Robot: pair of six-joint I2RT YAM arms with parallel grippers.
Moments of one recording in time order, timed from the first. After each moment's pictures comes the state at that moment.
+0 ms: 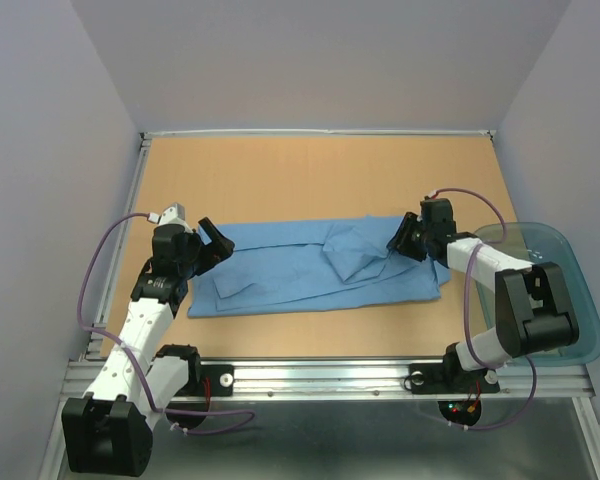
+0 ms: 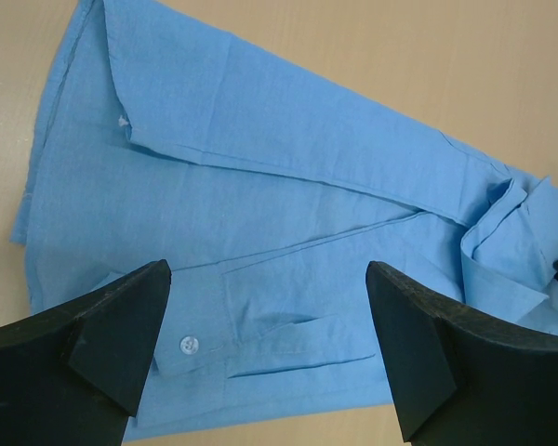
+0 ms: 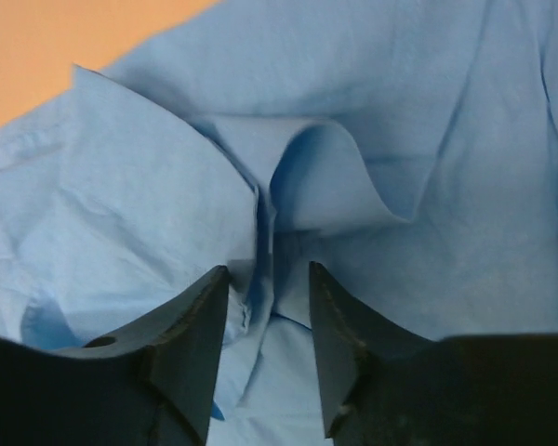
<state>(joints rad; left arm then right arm) -0.09 0.84 0.54 -0.30 0.09 -0.61 0.17 1.47 0.74 -0.10 -0.13 0.60</state>
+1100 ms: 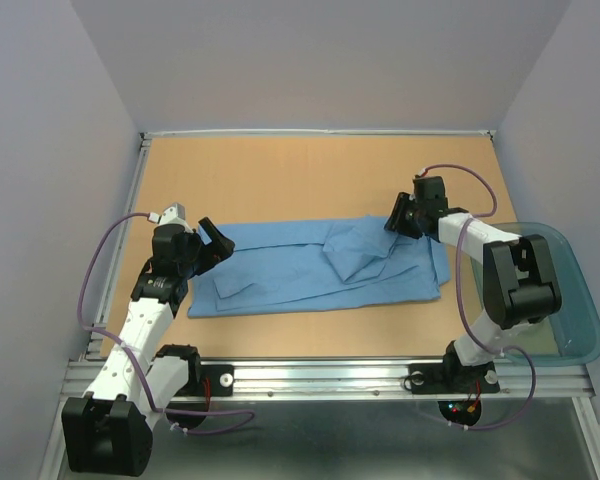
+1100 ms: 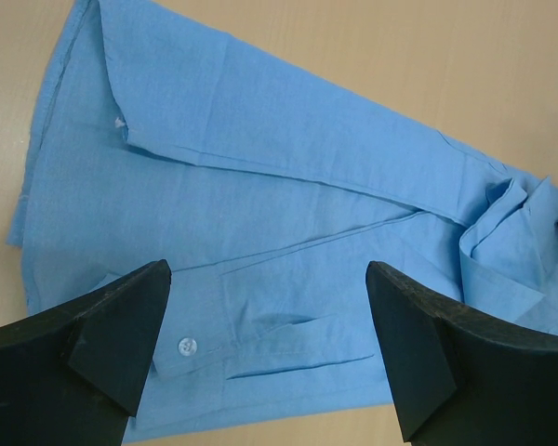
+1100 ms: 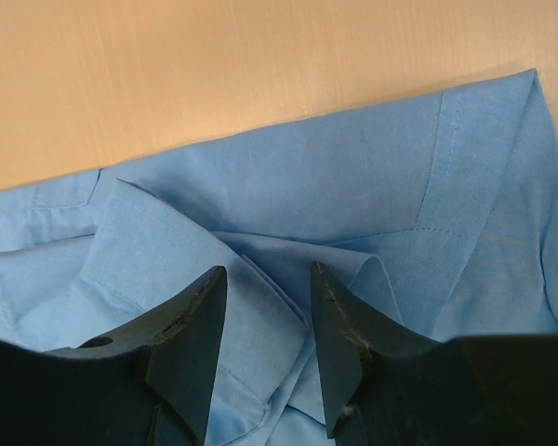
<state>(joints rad) -0.09 0.84 0.54 -0.30 0.09 -0.61 0.17 1.65 0.95 -0.15 -0.06 0.48</state>
